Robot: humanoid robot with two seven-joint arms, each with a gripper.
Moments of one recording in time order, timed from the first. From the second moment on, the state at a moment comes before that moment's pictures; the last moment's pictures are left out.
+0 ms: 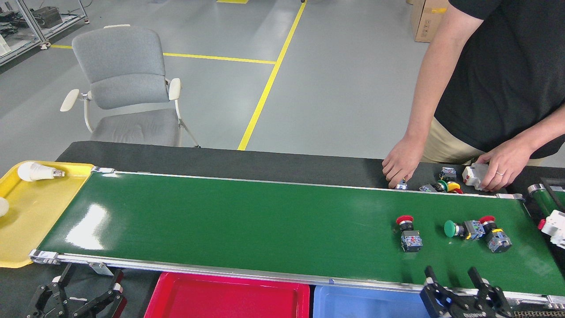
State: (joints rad) left arm 0.25 0.14 0.38 -1.64 -1.52 -0.43 0.18; right arm 0.12 0.10 -0.19 -1.65 1.42 -0.25 0.15
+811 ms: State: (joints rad) left arm 0.26 0.14 0.39 -1.63 -1.52 -0.50 0.13; right arm 0.01 -0.04 0.25 -1.56 1.42 -0.10 0.13
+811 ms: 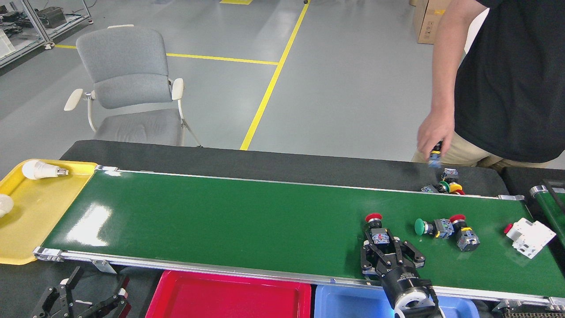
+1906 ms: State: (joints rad) left arm 0.25 0.13 0.43 -1.64 -1.52 -0.49 0.12; right arm 0.42 0.08 -0.38 -1.76 1.27 -0.30 -0.02
